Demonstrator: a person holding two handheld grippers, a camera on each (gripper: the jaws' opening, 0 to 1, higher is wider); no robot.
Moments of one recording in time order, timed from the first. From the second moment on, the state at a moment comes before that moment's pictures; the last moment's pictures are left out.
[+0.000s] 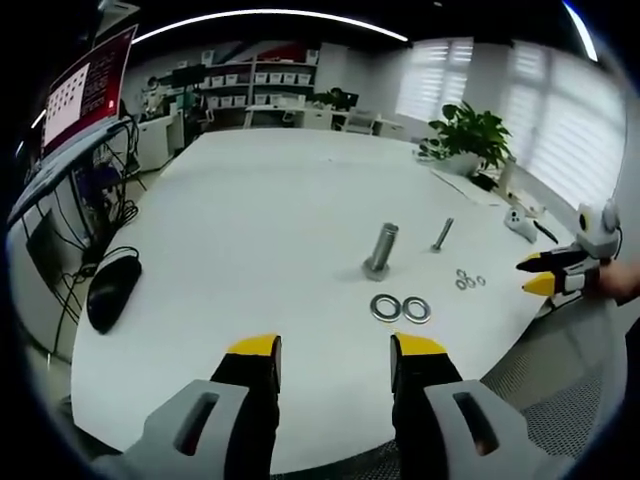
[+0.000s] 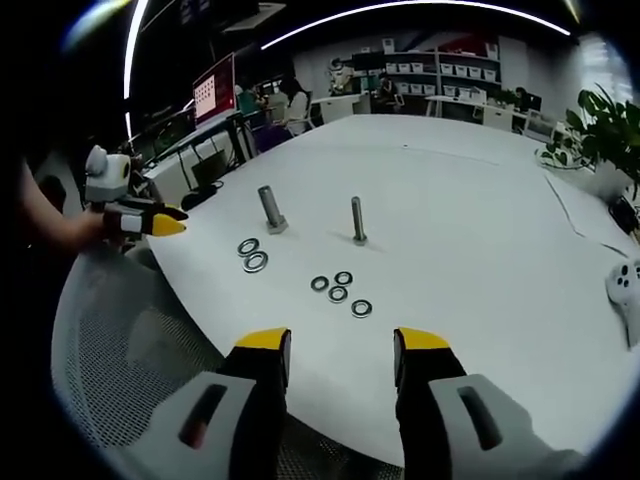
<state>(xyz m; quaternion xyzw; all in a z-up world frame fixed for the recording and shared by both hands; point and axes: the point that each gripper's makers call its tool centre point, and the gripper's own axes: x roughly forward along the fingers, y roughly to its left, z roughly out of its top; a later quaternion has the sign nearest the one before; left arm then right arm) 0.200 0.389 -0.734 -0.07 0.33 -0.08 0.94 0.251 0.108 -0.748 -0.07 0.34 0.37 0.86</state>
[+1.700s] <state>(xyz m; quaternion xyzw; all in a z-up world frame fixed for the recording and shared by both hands) 0.205 0.383 -0.746 0.00 0.41 -0.10 0.91 0.253 0.109 -0.740 -0.04 0.33 0.38 0.86</state>
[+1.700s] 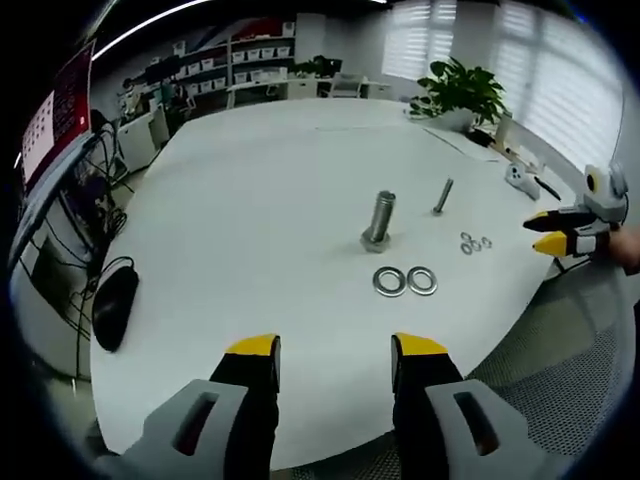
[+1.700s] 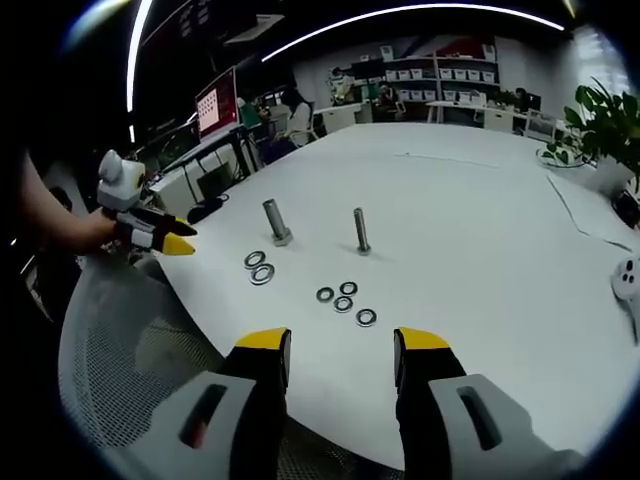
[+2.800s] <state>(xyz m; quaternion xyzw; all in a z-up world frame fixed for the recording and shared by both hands) 0.261 0.313 -0.777 0.12 0.48 -0.25 0.83 0.254 0.106 -0.741 -0.04 0.34 0.38 0.86</state>
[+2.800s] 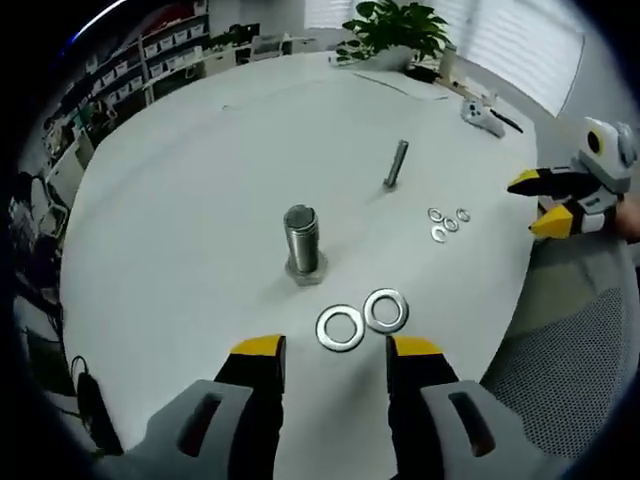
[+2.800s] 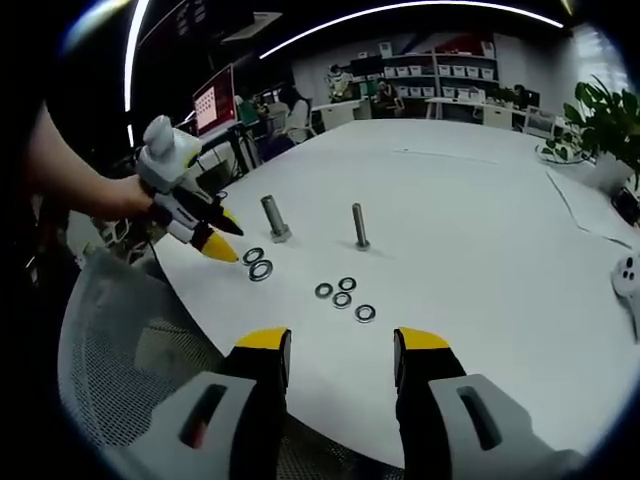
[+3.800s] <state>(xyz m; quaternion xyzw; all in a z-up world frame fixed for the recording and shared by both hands) 0.265 0.304 -0.794 0.23 0.51 -0.34 0.75 0.258 0.101 -0.739 -0.04 0.33 0.37 0.87</state>
